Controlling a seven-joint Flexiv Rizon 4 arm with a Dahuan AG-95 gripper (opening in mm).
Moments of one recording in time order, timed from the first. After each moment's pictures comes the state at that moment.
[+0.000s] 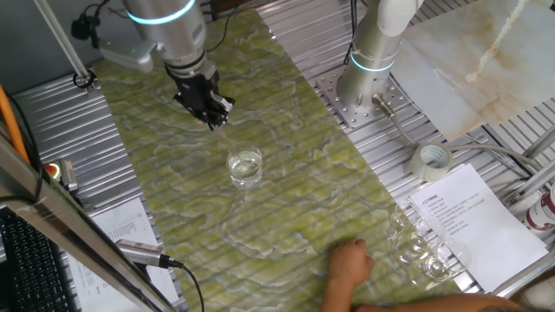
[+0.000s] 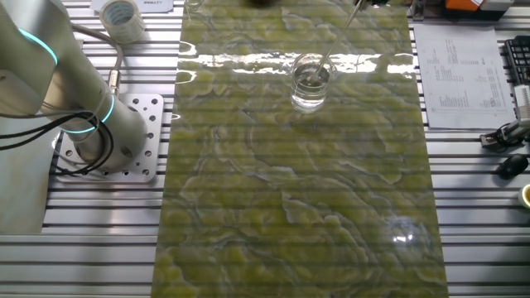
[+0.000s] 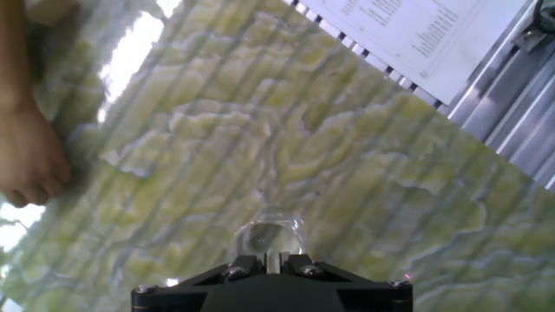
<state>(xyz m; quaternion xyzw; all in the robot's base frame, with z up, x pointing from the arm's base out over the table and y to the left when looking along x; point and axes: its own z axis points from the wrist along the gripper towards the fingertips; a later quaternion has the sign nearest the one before) 0.524 0.117 0.304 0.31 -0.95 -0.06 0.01</state>
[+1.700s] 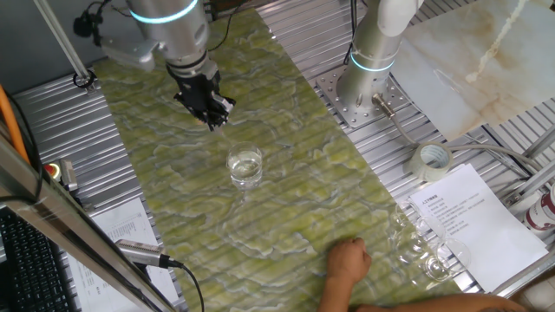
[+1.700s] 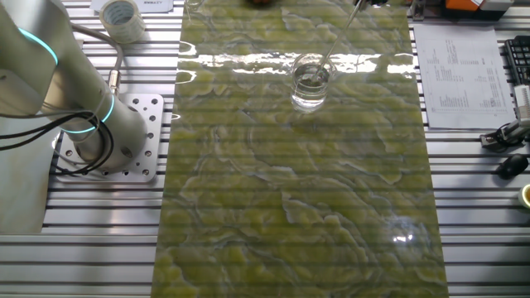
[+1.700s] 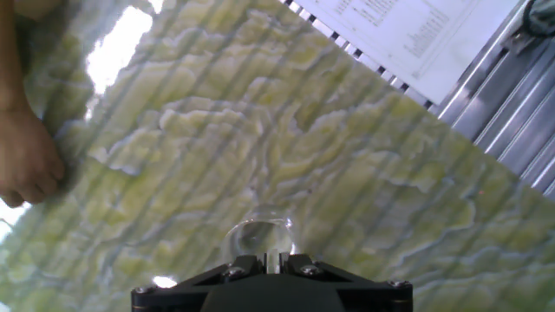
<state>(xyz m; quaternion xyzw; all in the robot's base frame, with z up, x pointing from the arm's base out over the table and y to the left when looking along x) 0.523 0.117 0.304 0.30 -0.95 -0.06 0.00</state>
